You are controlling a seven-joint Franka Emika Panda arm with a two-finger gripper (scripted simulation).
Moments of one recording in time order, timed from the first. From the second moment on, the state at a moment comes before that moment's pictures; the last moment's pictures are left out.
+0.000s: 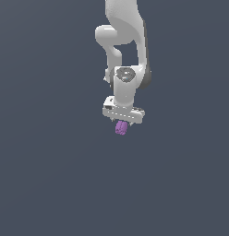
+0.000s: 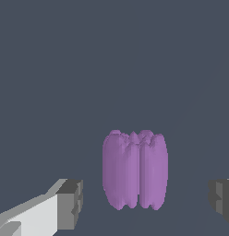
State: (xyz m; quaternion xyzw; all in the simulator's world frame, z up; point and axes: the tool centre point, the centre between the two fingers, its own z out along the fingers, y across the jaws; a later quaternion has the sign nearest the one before) arm -0.081 0.039 0.090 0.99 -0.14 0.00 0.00
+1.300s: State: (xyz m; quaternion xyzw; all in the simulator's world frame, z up) arm -0.082 0.040 0.041 0.99 -0.14 0.00 0.00
